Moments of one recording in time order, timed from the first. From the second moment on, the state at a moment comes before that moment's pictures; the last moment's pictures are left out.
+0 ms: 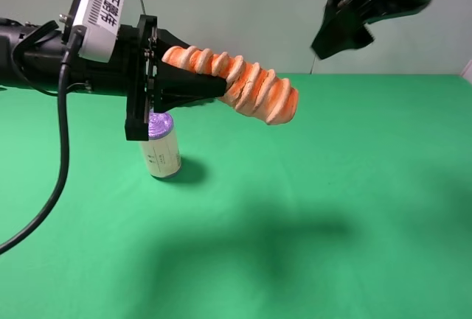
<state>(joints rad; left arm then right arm) -0.34 1.57 -0.74 -1.72 0.95 2.46 0.40 1.38 -1.30 0.12 0.90 -0.36</state>
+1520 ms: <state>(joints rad) -0.34 1.57 -0.74 -1.72 0.94 2.46 0.11 0.00 -0.63 -0.03 1.15 0.08</state>
